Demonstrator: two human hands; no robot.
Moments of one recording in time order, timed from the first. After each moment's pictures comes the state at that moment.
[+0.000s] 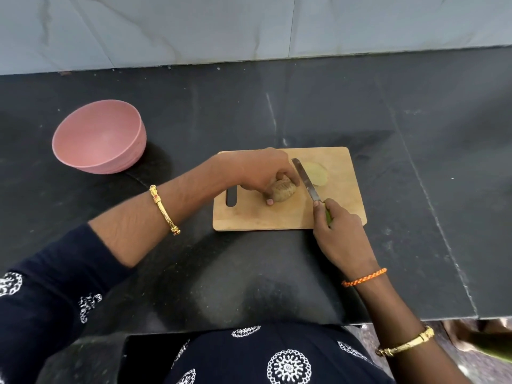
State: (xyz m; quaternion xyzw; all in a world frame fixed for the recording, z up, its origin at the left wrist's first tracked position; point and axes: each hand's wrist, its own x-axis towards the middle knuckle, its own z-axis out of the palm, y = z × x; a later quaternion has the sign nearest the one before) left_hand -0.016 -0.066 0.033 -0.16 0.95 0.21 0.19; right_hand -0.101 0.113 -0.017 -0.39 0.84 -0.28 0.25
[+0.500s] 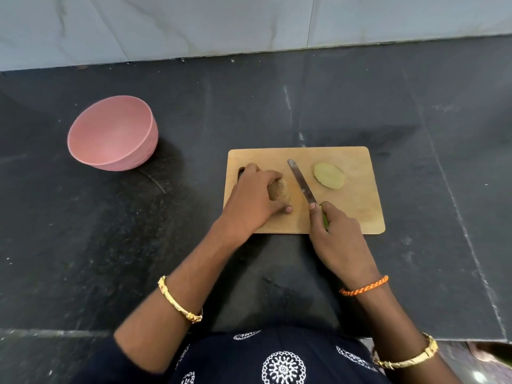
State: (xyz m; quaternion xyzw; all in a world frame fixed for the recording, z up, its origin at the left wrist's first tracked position) left_hand 0.024 -0.017 -0.003 -0.47 0.81 0.33 -0.09; right_hand -0.085 0.099 -0.008 -0.40 0.81 -0.30 0.31
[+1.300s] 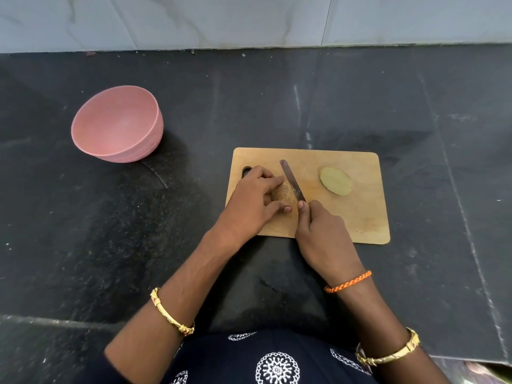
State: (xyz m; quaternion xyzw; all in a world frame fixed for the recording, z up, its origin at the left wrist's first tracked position) left_hand 0.033 -0.012 -0.004 -0.43 0.81 0.36 -0.14; right_hand -0.074 0.077 -0.005 -0.44 0.81 -0.21 0.32
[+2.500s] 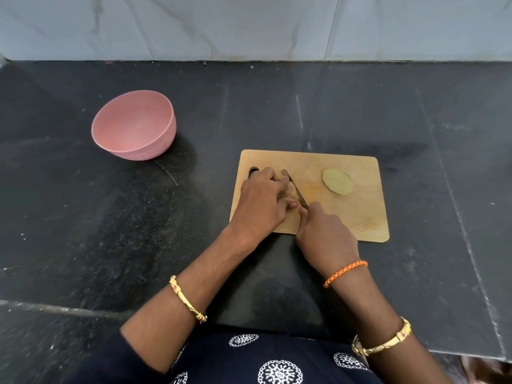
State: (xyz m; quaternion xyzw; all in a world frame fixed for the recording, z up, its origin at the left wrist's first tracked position) left_hand 0.027 -0.001 -0.010 -0.45 0.85 0.22 -0.17; right_hand -0.066 0.080 0.004 -0.47 0.84 -0.08 0.27
